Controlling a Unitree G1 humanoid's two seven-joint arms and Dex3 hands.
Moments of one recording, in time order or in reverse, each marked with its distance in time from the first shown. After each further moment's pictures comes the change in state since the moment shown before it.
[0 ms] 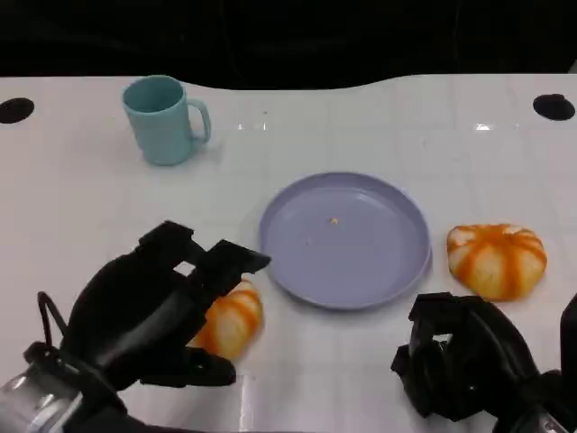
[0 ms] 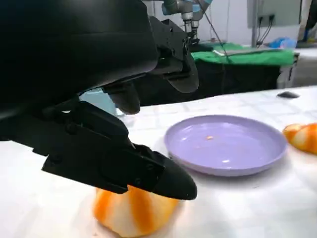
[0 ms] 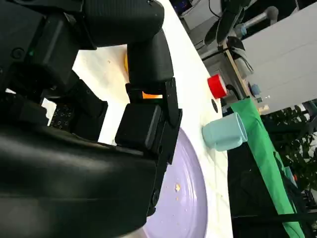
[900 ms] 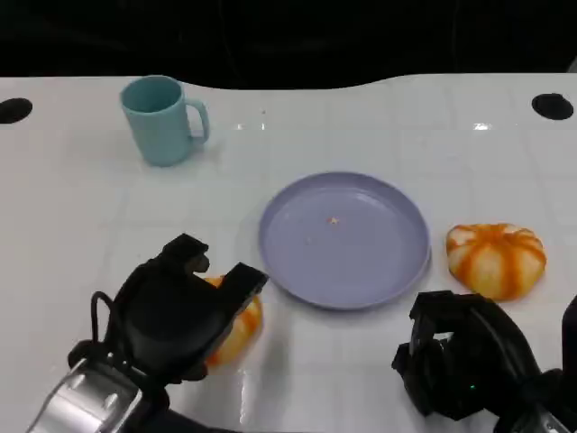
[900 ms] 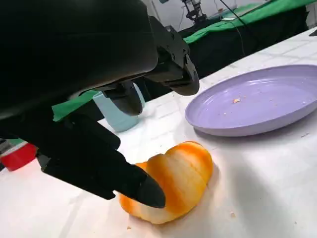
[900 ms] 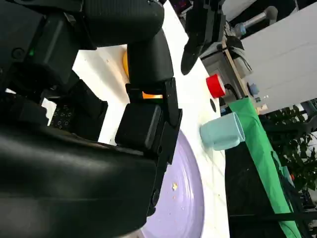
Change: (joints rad) left arm -0.077 0.006 -0.203 0.059 0.321 0.224 0.010; right arm 0.003 -0.002 0.001 -0.016 0.001 0.001 -0.003
